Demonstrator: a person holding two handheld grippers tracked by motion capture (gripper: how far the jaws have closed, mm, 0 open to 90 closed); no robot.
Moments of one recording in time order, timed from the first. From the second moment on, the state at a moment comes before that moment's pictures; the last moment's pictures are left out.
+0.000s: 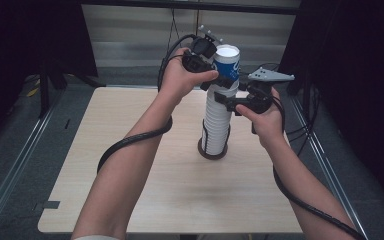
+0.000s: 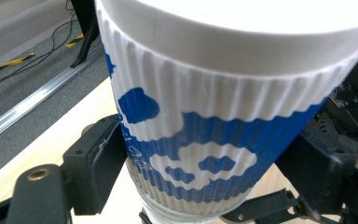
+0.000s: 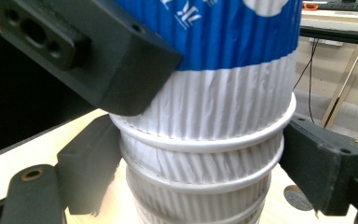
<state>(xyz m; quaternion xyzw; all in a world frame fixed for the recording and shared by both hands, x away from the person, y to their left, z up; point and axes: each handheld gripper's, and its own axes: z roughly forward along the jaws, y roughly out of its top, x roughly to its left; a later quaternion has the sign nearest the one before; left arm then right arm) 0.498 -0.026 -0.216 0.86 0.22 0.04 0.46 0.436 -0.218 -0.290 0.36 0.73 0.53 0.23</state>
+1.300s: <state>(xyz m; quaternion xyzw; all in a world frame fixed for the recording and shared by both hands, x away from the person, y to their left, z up) 0.496 -0.016 -0.205 0.83 0.23 0.04 0.50 0.436 -0.219 -0.294 0.36 0.72 0.54 0.24</state>
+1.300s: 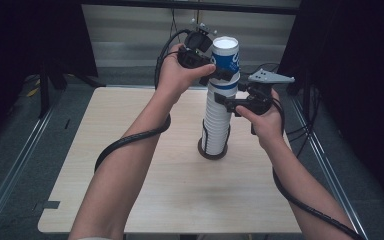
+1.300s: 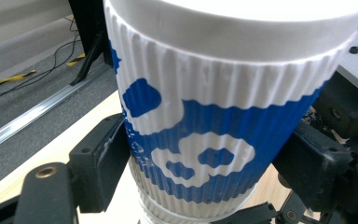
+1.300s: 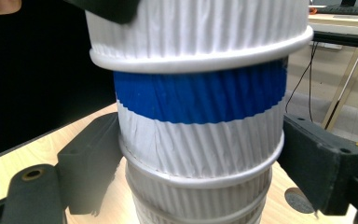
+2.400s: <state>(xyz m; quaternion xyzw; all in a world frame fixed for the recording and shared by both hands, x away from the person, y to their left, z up) 0.493 -0.001 -0.185 0.81 0.24 0.04 0.54 0.435 -0.219 -0.297 0.36 0.72 0.55 0.24</state>
